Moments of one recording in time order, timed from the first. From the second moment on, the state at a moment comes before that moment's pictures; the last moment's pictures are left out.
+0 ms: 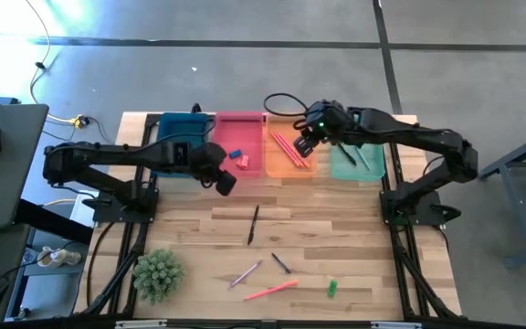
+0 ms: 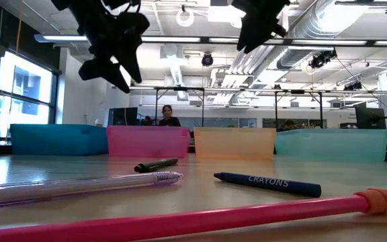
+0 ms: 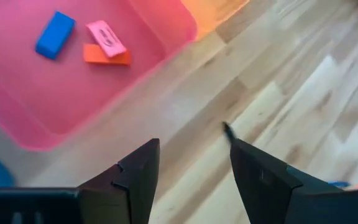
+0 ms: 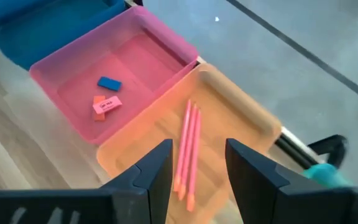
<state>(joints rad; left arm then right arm) 0.26 1.26 0.92 -0.62 -0.07 -0.74 -0.27 1.45 1.47 -0.88 0.38 0.33</state>
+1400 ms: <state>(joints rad) -0.03 1.26 1.06 -0.37 -0.26 -1.18 -0.28 1.40 1.47 -1.06 0.38 0.20</state>
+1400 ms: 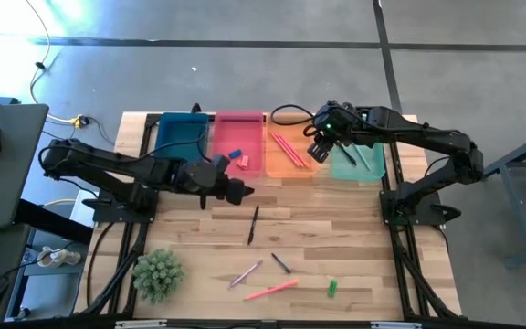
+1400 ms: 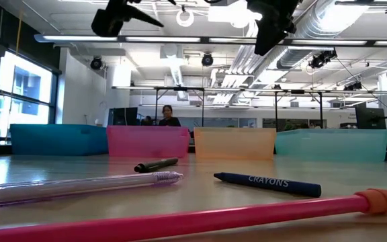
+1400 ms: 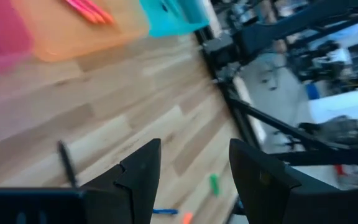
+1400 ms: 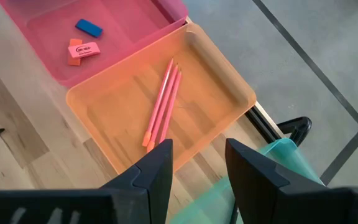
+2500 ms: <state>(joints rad) -0.10 1.75 1.27 -0.71 -0.30 -1.36 -0.28 1.40 1.47 -1.05 0.38 0.20</state>
